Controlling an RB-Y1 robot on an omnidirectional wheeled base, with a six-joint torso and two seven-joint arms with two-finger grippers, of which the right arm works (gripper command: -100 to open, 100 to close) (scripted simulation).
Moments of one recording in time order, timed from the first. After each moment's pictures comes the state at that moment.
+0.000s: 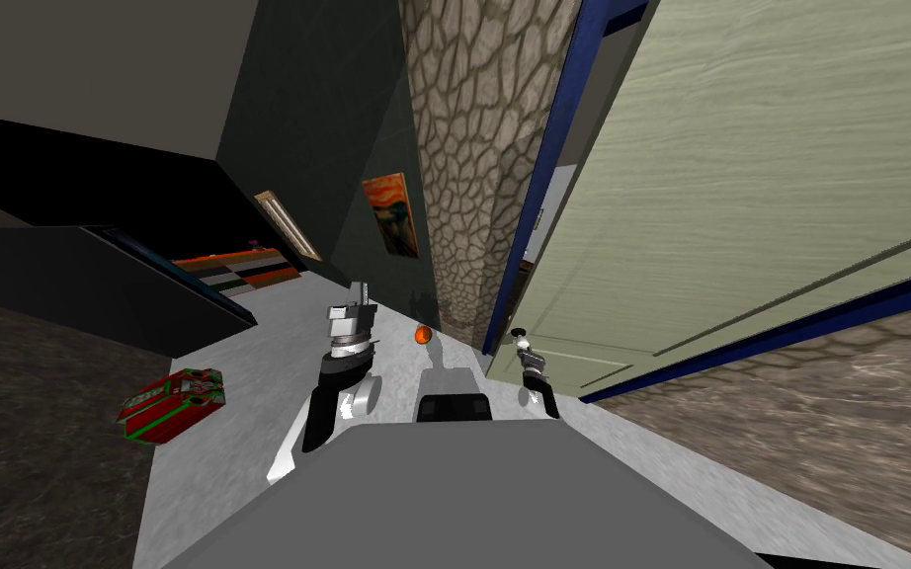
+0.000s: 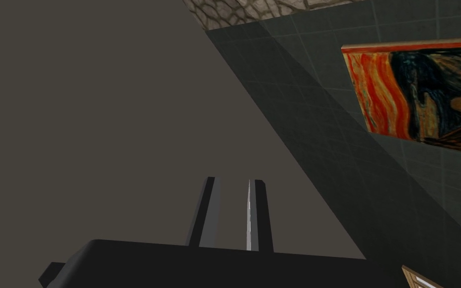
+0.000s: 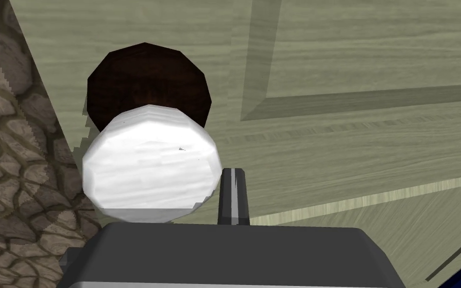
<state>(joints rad) 0.11 -0.18 -0.04 -0.96 -0.66 -0.63 -1.21</state>
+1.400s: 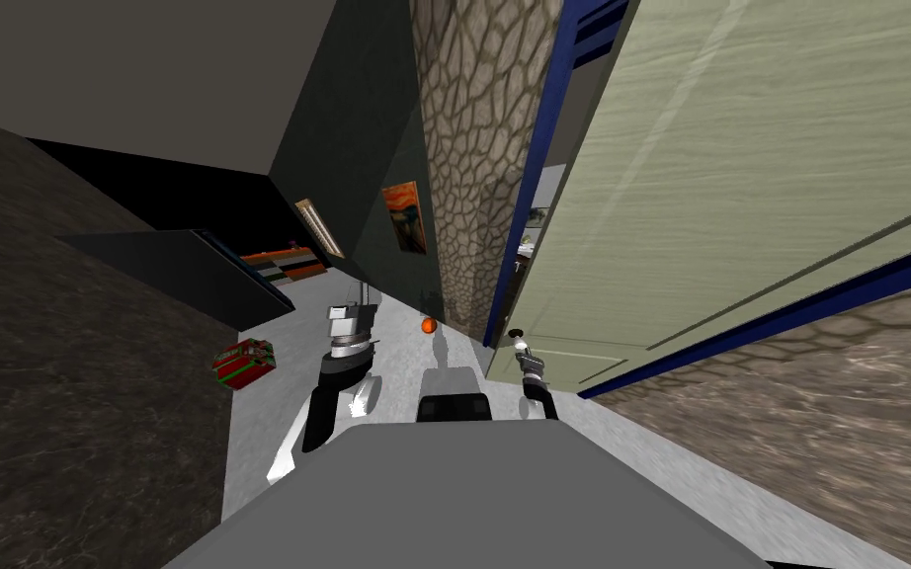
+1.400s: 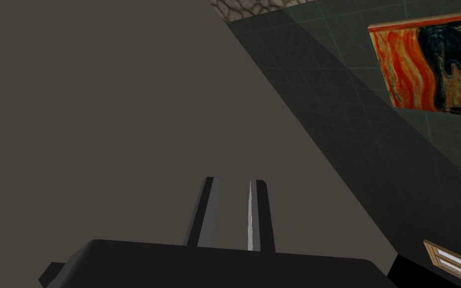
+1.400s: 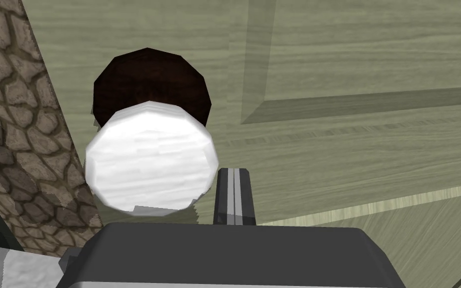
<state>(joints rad) 0.15 -0.21 0.05 -0.93 -0.62 -0.76 -1.30</state>
